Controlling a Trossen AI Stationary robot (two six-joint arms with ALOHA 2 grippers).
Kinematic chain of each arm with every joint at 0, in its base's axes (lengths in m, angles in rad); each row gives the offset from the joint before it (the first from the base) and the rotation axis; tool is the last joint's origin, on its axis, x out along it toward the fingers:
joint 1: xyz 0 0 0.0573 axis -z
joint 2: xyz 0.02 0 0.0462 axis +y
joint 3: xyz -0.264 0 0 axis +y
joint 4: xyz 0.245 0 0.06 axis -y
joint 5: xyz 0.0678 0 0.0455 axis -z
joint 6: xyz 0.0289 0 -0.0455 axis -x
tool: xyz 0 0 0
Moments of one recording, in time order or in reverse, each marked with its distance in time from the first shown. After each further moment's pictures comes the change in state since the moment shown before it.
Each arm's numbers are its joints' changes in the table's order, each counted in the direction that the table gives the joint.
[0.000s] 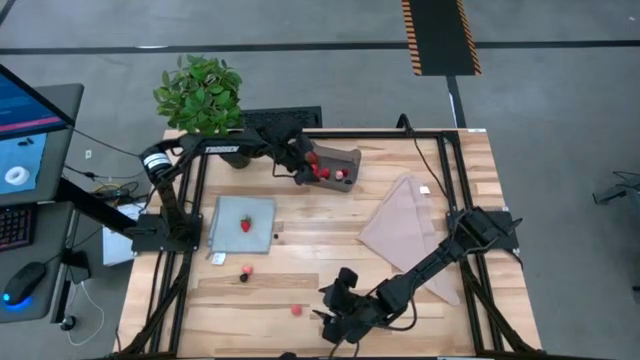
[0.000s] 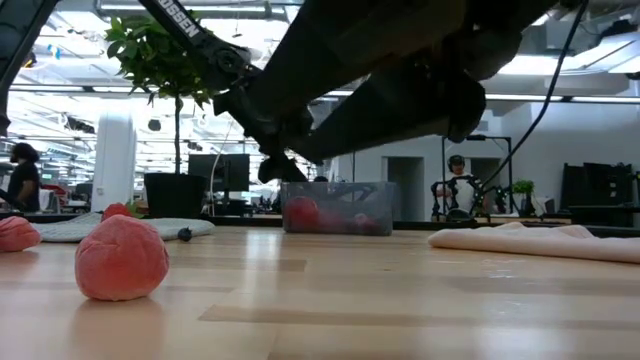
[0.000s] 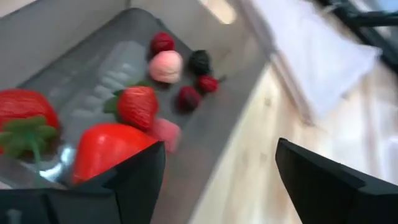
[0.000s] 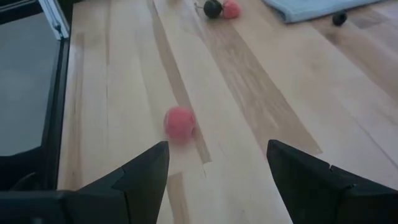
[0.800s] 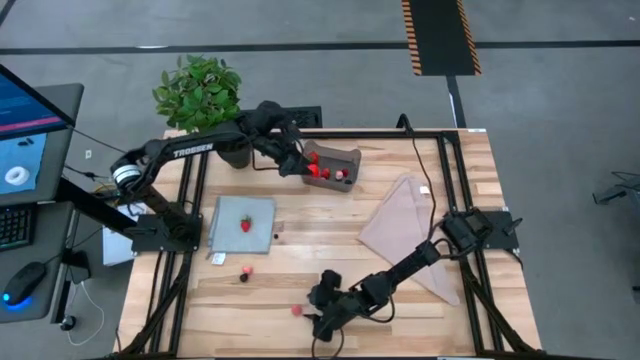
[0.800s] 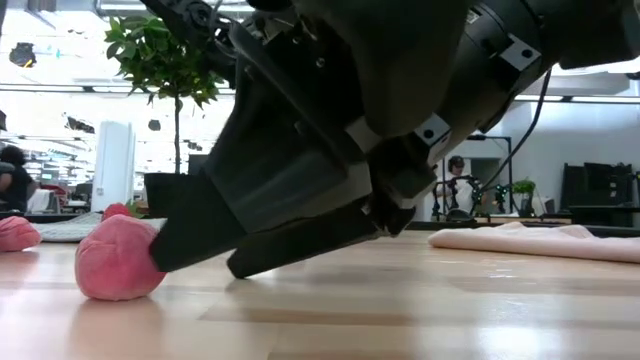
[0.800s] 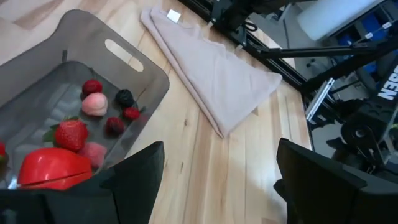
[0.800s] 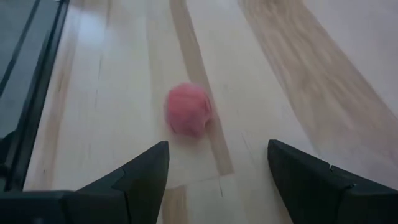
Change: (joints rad) left arm -0.020 -0.240 0.000 -0.078 0.169 0.056; right arm 0.086 0.161 -0.010 0.222 -0.229 0.088
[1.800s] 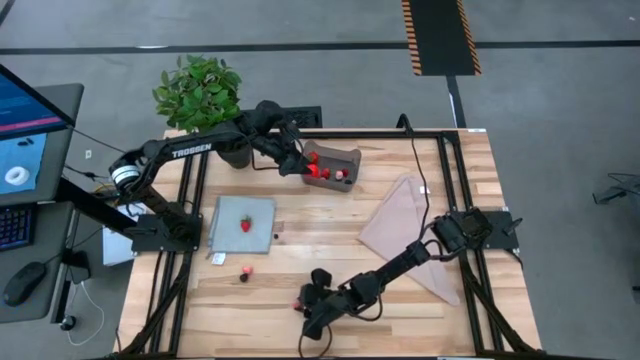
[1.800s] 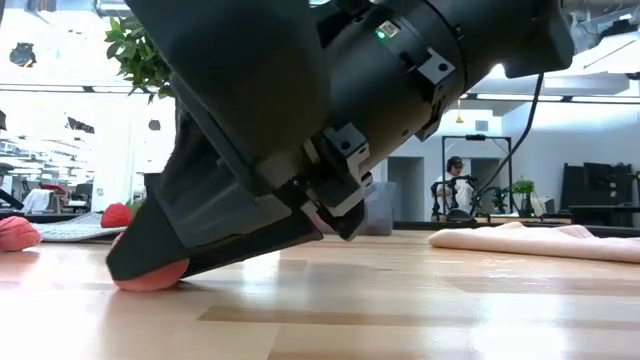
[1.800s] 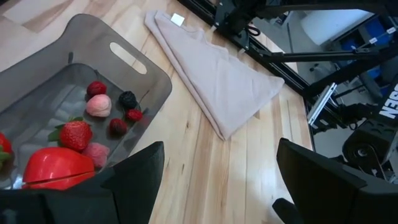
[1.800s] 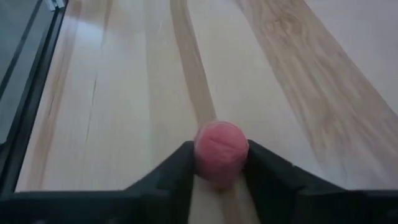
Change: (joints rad) left arm 0.000 -0.010 0.000 0.001 -0.015 0.019; right arm 0.049 0.093 -0.122 -0.051 -0.032 0.031
